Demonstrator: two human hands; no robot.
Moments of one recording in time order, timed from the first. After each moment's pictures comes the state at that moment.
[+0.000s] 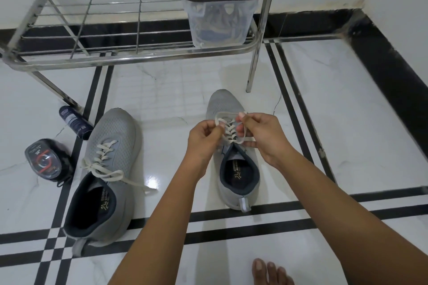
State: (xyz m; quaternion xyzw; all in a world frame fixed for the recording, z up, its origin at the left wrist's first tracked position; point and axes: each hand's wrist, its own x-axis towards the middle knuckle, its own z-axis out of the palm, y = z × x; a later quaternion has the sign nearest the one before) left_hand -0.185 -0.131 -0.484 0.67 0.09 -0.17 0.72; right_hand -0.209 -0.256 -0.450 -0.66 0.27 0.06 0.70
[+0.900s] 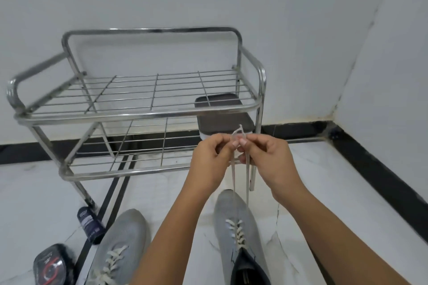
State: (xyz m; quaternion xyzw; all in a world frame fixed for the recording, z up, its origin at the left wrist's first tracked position) left_hand -0.127 -0.133 -0.309 0.74 -0.19 0.00 0.65; right_hand -0.168 -0.249 -0.301 -0.74 0.04 -0.18 0.64
